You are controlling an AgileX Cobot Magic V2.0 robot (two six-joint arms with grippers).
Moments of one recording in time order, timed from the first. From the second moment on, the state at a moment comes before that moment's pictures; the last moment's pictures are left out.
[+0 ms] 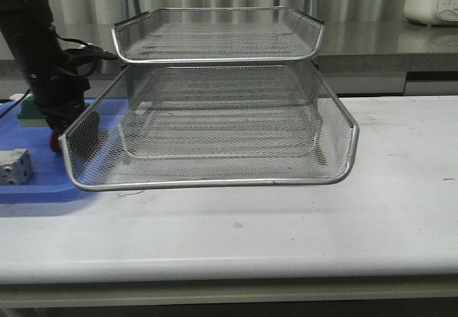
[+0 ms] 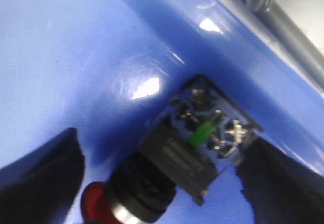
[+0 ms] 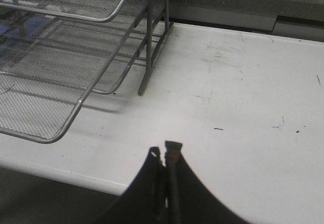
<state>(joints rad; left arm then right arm) -0.10 2.31 -1.90 -0.15 0.98 0.81 0.17 0.30 -0.37 0.09 0.48 -0.08</state>
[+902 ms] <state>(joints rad) -0.02 2.28 -1.90 -0.20 0.99 0.81 0.17 0.30 -0.37 0.09 0.48 -0.08</state>
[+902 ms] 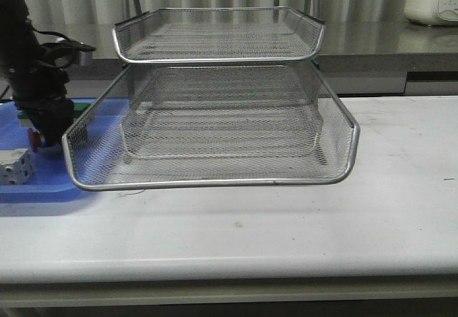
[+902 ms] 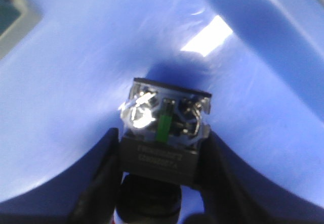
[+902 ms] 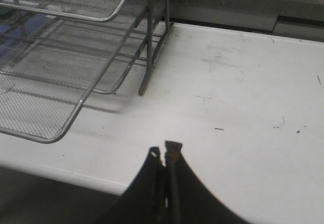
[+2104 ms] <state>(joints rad) -0.34 1.83 -1.90 -0.35 1.25 0.75 0.17 0.30 -0.37 0.09 0.48 -0.08</state>
